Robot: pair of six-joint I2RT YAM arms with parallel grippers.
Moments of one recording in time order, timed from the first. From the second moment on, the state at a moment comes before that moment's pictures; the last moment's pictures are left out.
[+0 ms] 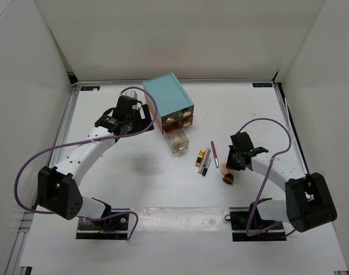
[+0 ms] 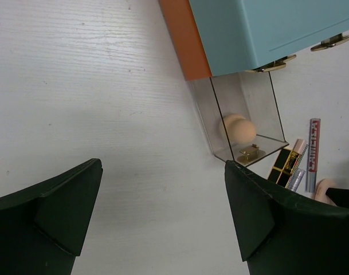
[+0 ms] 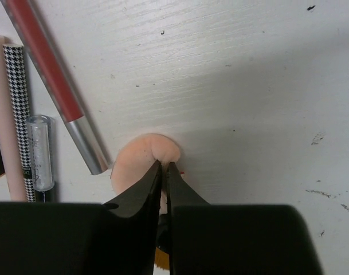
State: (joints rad) left arm -0.43 1.39 1.17 -0.57 -0.10 -0.53; right arm 0.35 1.26 0.57 -0.41 0.08 0.52
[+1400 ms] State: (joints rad) left arm -0.40 1.41 1.19 -0.64 -0.12 -0.52; right arm 0.71 1.88 1.34 -0.18 0.14 0.50
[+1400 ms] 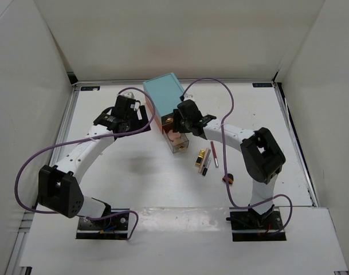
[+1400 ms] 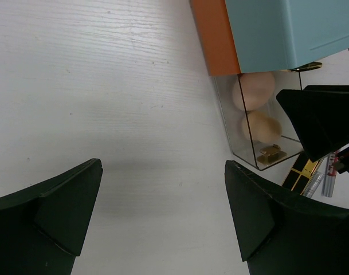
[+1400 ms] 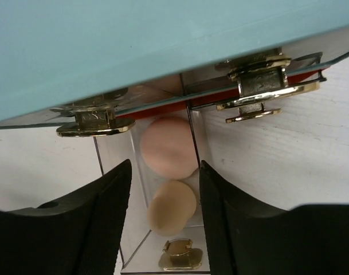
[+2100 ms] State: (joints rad) left arm -0.39 1.40 1.15 -0.61 -0.08 -0.52; right arm 0.61 1.26 0.82 -0.61 0.31 0.71
